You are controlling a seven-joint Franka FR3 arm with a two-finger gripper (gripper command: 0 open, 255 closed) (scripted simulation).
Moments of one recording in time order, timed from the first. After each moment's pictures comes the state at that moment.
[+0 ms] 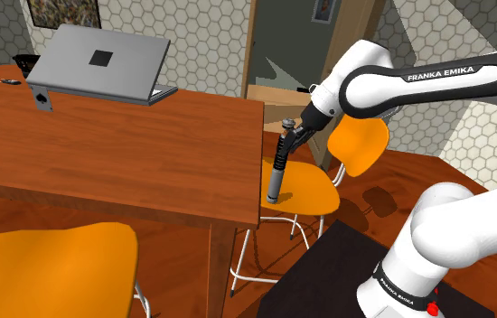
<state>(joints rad) 0.02 -0.80 0.01 -2.76 0.16 2.36 -0.11</state>
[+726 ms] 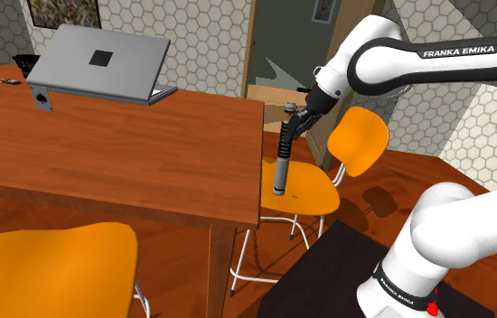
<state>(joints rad) 0.01 -0.82 0.01 -2.66 0.15 2.23 -0.09</state>
